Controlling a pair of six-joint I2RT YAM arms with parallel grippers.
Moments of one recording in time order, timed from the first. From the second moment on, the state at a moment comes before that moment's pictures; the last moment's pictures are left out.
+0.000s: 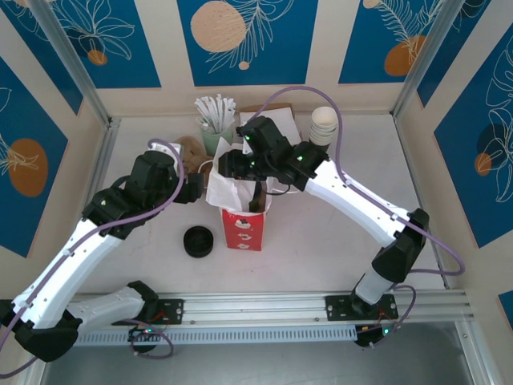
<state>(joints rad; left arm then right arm) -0.63 1.02 1.28 -0.93 -0.32 -0.32 0.87 1.65 1.75 -0.80 -0.10 0.75</state>
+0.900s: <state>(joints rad) -0.62 0.91 1.28 -0.94 -0.43 -0.28 0.92 1.85 2.05 -1.12 0.13 0.73</state>
